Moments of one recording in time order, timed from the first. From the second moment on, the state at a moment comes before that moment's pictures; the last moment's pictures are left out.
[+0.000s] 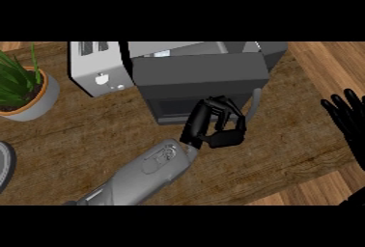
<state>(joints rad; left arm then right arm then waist) -0.81 0.00 -0.84 -0.94 0.62 0.60 -0.32 -0.03 -0.42 -0.13 -1.66 -0.48 0.61 -0.36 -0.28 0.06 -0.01</state>
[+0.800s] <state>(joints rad) -0.89 0.00 -0.75 -0.84 0.80 0.58 -0.47 -0.08 -0.47 -0.14 -1.71 -0.58 0.63 -0.29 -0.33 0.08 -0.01</state>
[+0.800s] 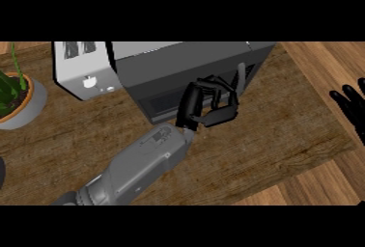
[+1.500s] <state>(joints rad) -0.89 0.00 -0.76 -0.81 0.88 0.57 -0.59 -0.12 -0.52 -0.16 -1.73 -0.66 0.62 -0.23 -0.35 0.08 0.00</state>
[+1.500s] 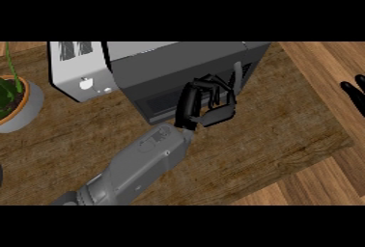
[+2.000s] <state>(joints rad) -0.90 0.00 -0.78 -0.80 0.92 0.57 -0.65 -0.14 -0.55 -0.17 -1.74 -0.71 0.61 -0.19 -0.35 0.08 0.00</state>
